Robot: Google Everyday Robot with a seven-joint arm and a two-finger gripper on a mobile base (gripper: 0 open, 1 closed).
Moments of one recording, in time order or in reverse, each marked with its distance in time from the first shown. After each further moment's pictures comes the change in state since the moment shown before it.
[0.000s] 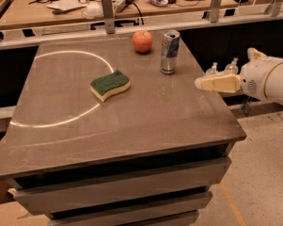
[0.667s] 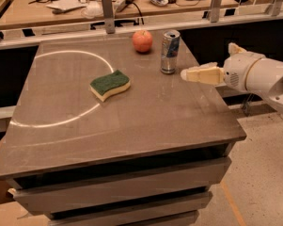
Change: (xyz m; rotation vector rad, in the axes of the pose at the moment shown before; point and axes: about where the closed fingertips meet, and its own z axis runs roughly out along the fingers) arm -0.018 0.011 0.043 -0.076 -0.103 0.047
